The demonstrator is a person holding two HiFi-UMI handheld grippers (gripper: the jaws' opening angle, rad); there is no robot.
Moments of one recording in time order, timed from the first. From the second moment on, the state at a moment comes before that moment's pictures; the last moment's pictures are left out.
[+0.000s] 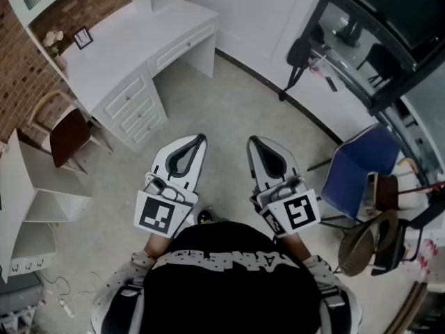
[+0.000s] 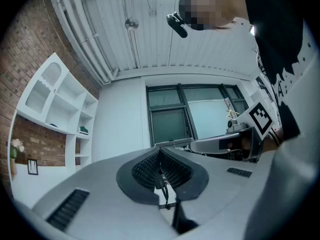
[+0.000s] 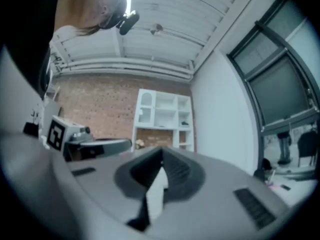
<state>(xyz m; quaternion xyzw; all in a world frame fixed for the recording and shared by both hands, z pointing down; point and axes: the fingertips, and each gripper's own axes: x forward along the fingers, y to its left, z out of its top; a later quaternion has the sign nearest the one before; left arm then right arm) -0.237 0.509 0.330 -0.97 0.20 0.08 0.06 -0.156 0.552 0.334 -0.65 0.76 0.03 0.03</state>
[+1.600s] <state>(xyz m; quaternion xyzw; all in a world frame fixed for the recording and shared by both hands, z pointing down) -0.231 0.390 0.356 -0.94 0.32 0.05 0.05 -0.127 0.404 0.352 -0.56 0.82 0.00 0.07</state>
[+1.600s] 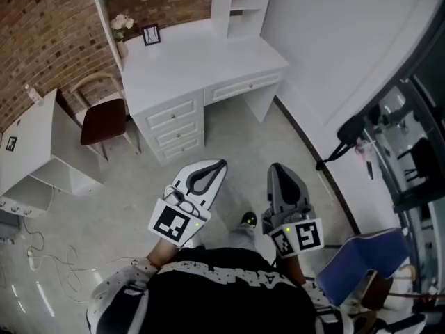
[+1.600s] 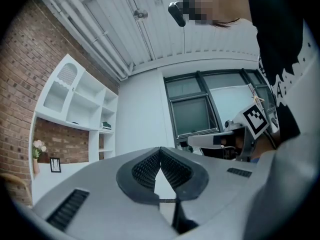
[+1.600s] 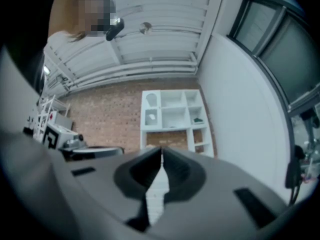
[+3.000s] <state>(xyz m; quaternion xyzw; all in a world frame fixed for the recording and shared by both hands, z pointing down) -0.035 0.245 0.354 -0.92 0.39 0.01 0.03 0.075 0.258 0.365 -0.51 0.86 -0.02 0.07</state>
